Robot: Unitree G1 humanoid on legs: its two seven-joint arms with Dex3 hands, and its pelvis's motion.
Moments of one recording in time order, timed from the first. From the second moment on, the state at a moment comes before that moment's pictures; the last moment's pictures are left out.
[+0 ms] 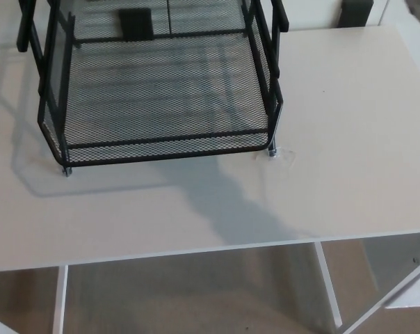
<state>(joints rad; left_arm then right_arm) -0.16 0.69 -0.07 1.24 0.19 0.03 -0.20 -1.12 -0.44 0.33 0.27 -0.69 0.03 0.04</state>
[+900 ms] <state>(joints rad) -0.15 0.66 -0.09 1.24 0.20 0.03 -0.19 -1.10 -0.26 0.63 0.54 -0.73 0.00 0.27</state>
